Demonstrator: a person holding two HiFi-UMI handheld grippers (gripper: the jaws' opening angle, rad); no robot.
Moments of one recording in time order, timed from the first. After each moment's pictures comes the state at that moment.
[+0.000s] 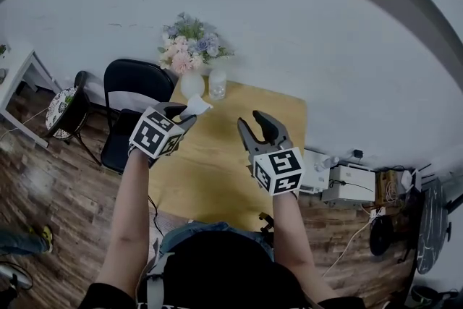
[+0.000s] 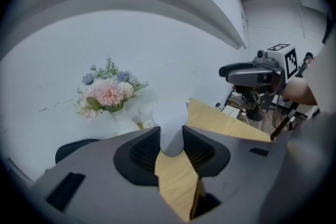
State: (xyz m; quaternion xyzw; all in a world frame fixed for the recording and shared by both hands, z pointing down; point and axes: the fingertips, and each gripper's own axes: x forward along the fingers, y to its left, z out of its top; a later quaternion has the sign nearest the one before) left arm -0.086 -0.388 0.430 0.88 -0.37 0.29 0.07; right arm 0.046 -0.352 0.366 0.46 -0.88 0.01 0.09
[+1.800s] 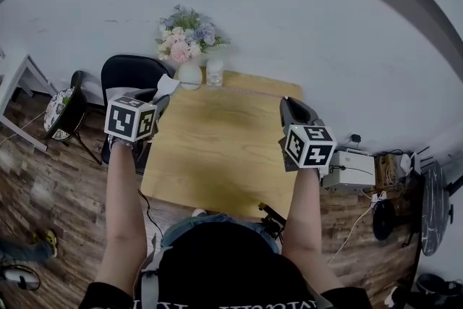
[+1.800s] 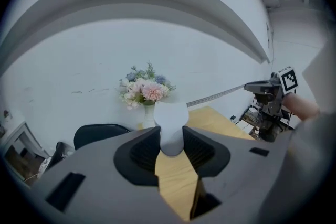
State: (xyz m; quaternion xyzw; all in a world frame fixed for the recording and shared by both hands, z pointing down) left arm -0.167 -0.379 0.395 0.84 -0.47 0.24 0.13; right arm 0.151 -0.352 0.364 0.58 -0.80 0.07 0.12
